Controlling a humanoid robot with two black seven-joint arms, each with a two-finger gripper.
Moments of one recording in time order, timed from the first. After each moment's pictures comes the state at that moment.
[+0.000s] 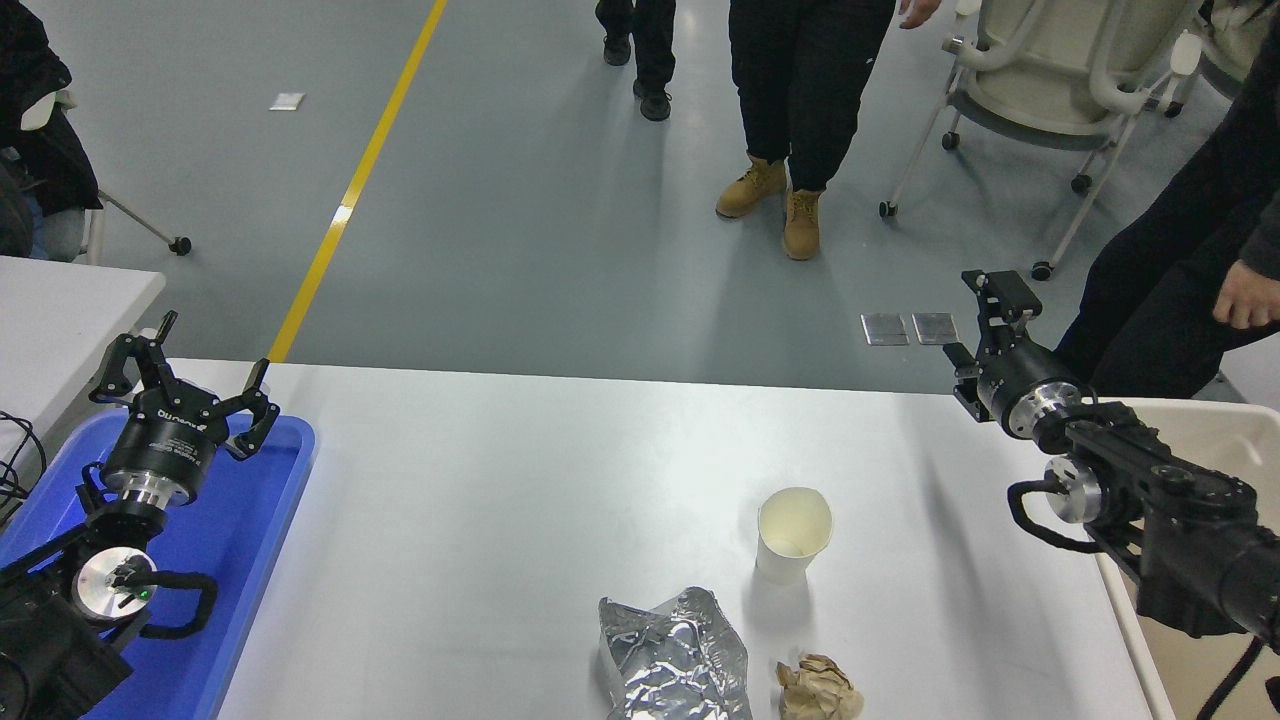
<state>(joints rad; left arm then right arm) -0.55 0.46 -0.60 -0.39 -0.23 -0.70 -0.59 0.84 -0.42 0.22 0.64 -0.31 -0.07 0.42</state>
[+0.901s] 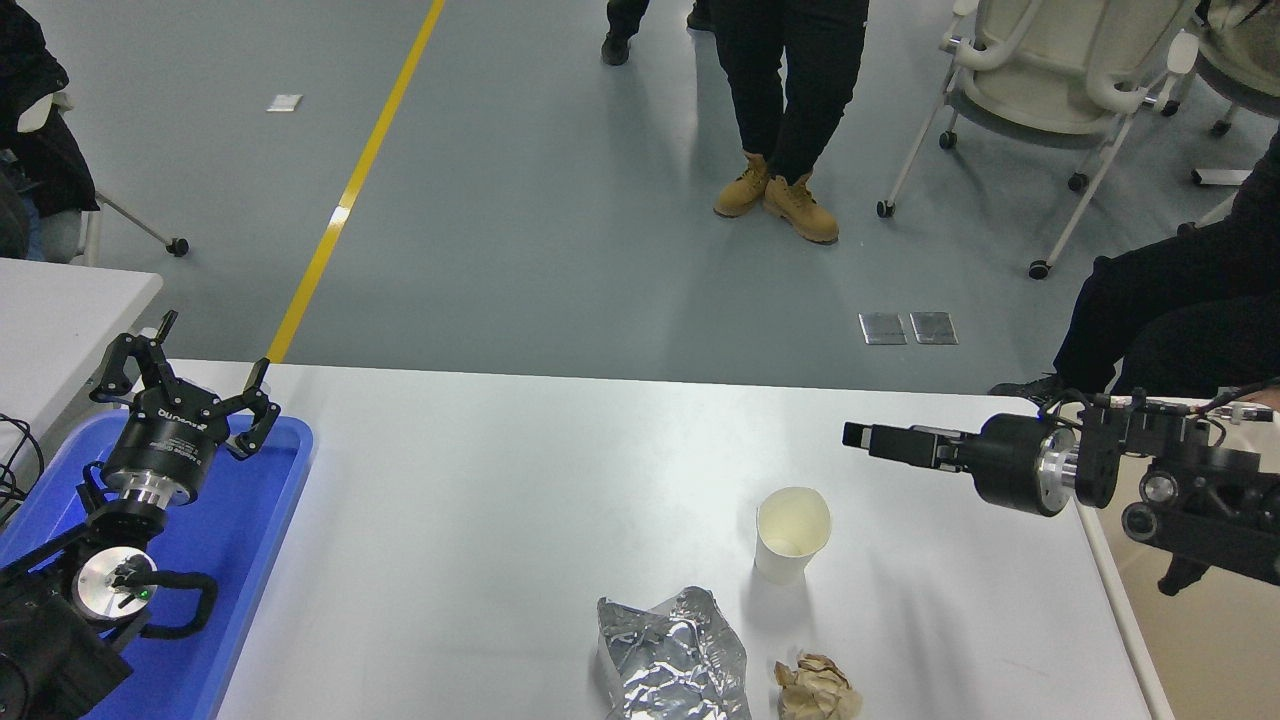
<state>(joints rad) -0.55 0.46 -0.60 -0.39 -0.23 -0.70 -0.59 1.14 -0.75 -0.29 1.32 -1.09 -0.06 0.29</state>
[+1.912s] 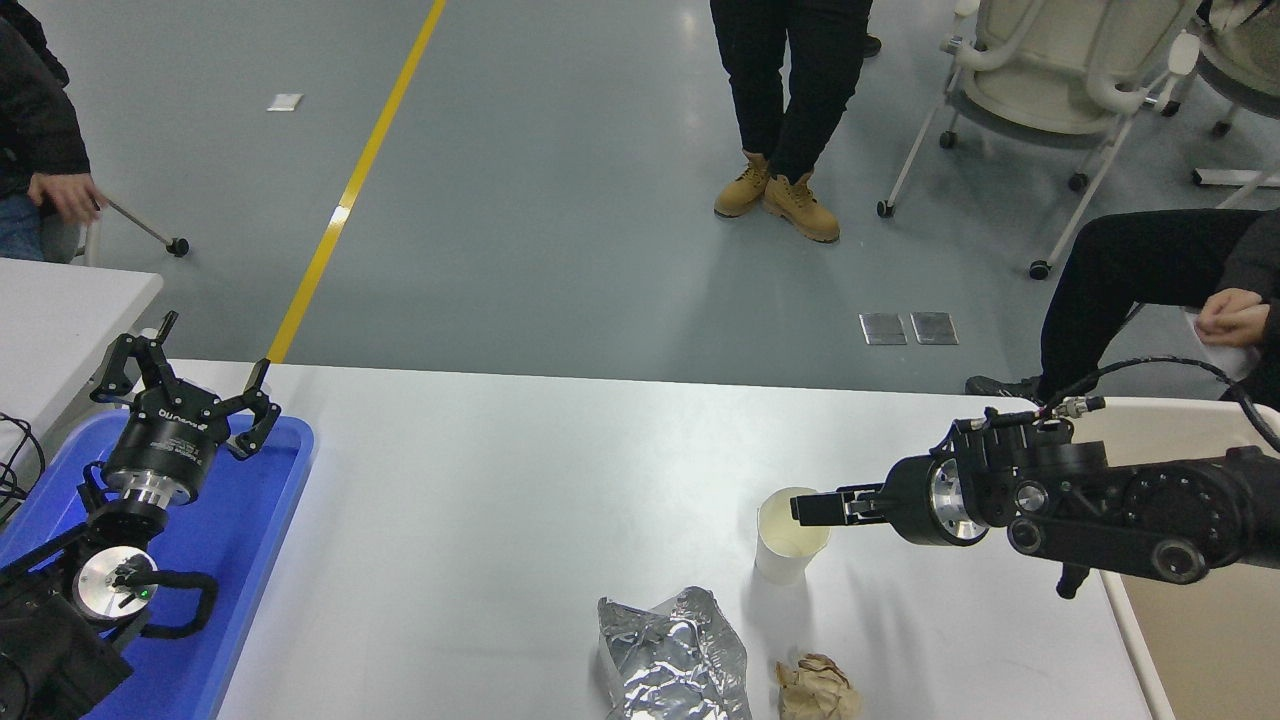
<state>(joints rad) -0.55 0.46 -0.60 -0.39 -0.23 -0.70 -0.59 1.18 -0.50 -0.37 1.25 -1.01 0.05 -0.06</state>
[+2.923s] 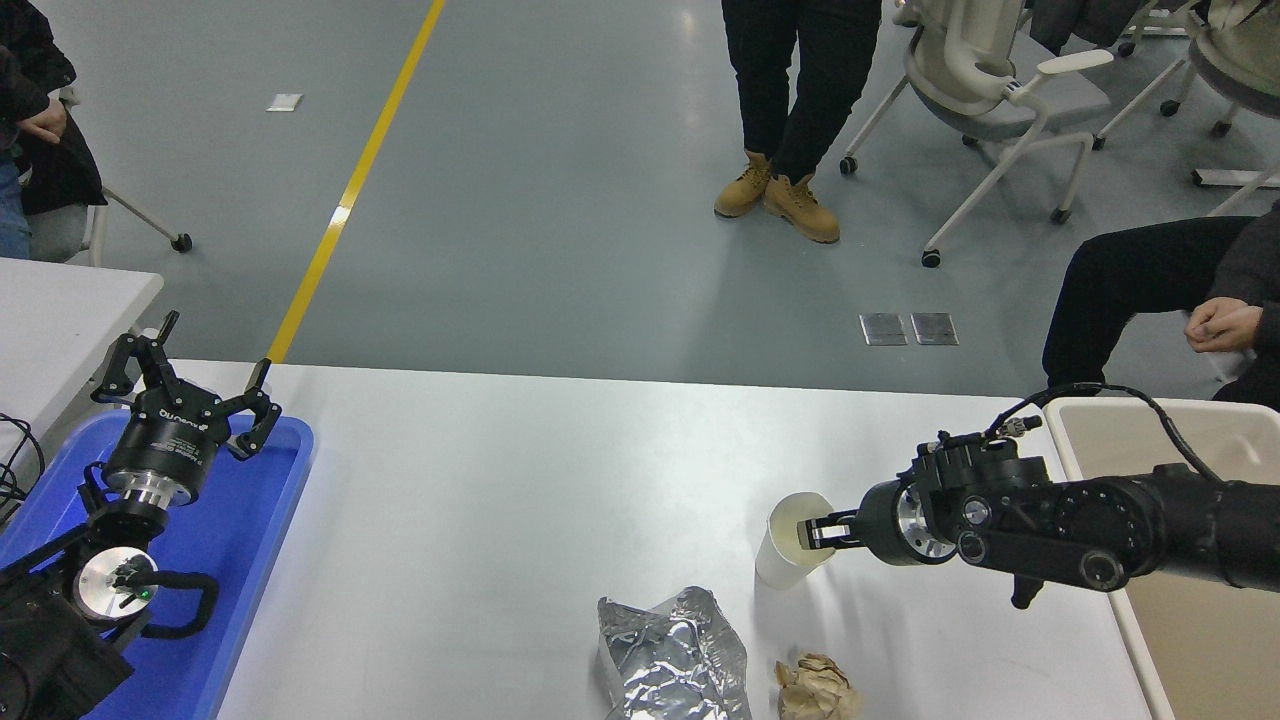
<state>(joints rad) -0.55 0.46 -0.60 -0.39 -0.23 -0.70 -0.59 1.15 -0.40 -0.37 1.13 -0.98 0.14 -0.10</state>
